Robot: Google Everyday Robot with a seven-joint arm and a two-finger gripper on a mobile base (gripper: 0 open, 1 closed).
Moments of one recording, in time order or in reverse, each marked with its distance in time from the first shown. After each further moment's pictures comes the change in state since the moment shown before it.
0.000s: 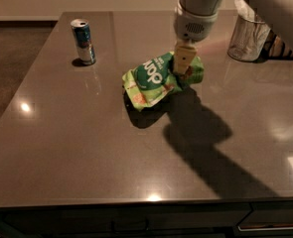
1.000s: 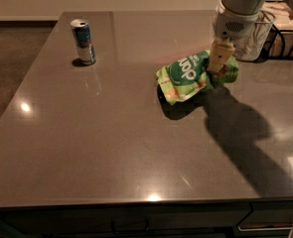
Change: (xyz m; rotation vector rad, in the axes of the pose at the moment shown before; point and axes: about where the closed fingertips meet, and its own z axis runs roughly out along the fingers) arm 0.093 -0.025 -0.004 0.015 0.051 0.129
